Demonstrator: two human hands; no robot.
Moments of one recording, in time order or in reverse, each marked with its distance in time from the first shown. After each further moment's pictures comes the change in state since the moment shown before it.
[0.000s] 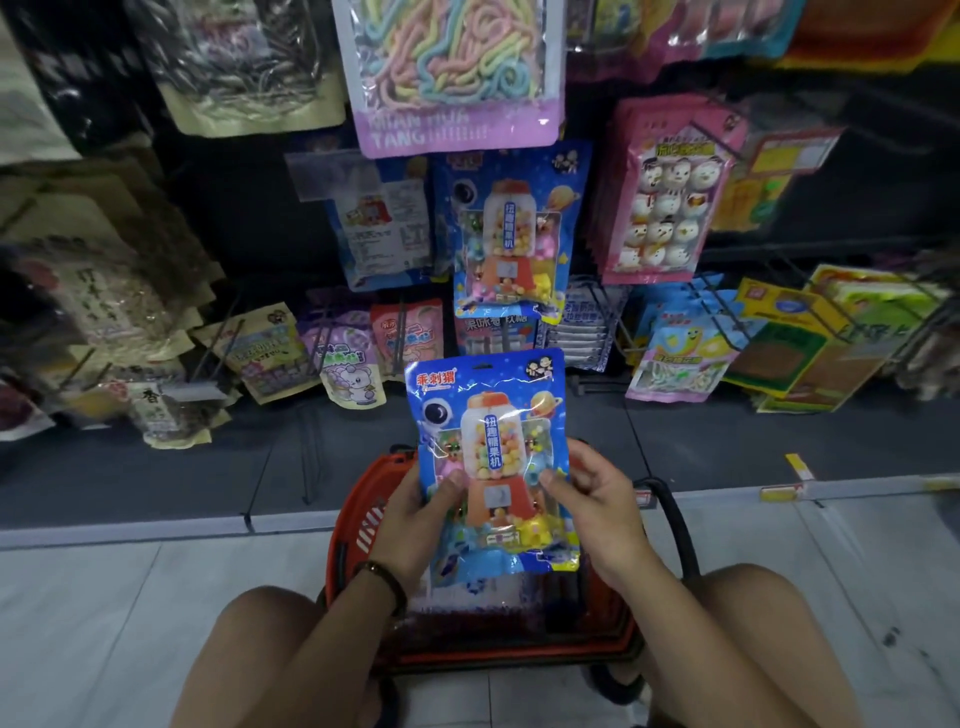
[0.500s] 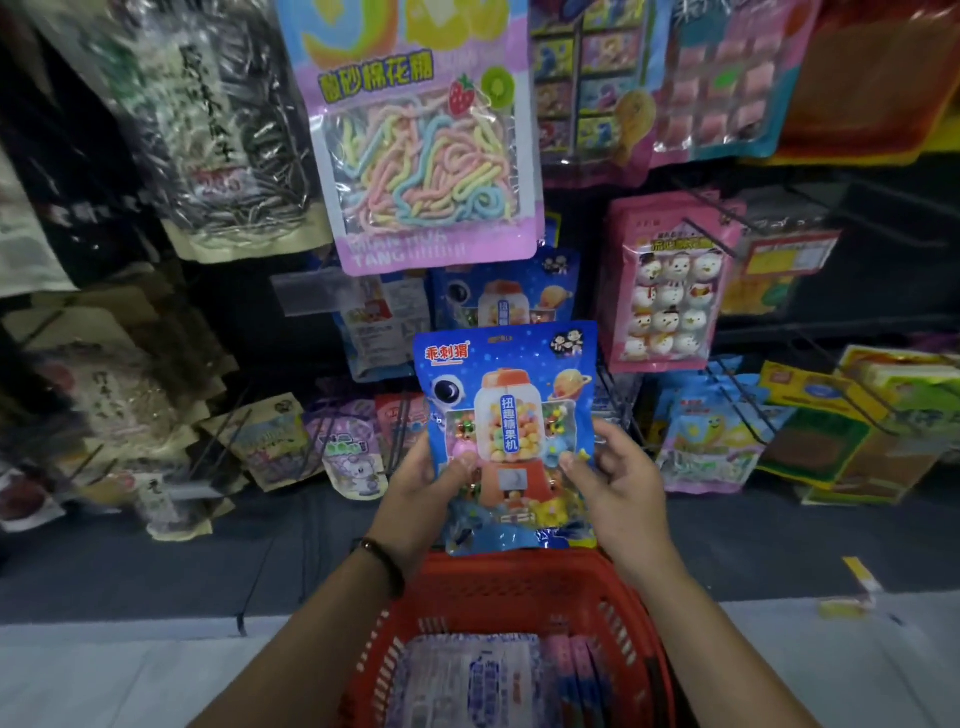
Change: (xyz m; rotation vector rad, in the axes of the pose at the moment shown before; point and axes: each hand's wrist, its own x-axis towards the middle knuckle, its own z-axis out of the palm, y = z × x) left_hand 0.094 0.107 0.033 0.033 -0.038 0.208; right_hand 0.102 -0.078 -0.013 0.002 0.089 -0.268
